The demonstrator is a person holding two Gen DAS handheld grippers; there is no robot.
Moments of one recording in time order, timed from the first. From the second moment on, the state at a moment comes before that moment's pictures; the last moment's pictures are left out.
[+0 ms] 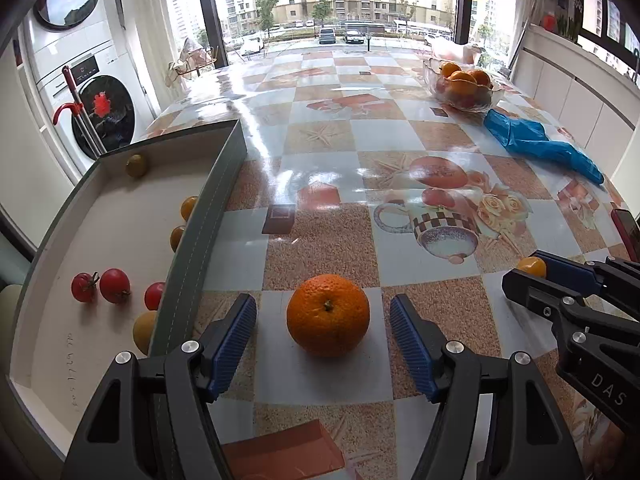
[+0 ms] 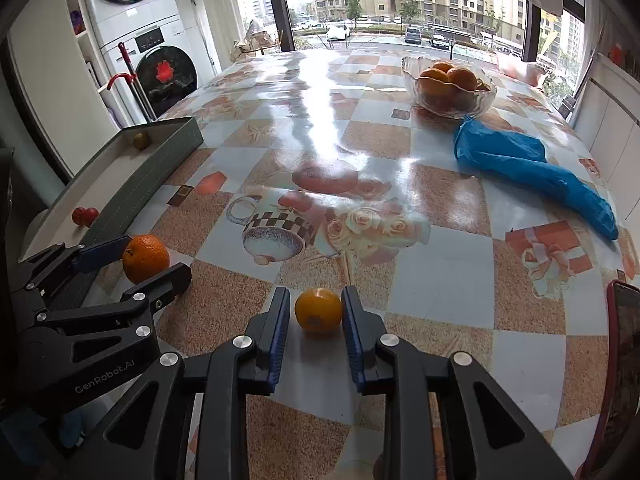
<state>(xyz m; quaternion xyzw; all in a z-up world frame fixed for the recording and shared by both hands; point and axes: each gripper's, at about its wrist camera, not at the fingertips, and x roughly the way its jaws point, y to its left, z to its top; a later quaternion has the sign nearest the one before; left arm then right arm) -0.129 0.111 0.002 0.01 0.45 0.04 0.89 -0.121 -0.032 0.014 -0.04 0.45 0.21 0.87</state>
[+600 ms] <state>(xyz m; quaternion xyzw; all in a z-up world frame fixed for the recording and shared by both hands) -0.137 0.112 0.013 0.00 0.45 0.01 0.89 -0.132 -0.035 0.023 -0.04 0.46 0.20 0.87</state>
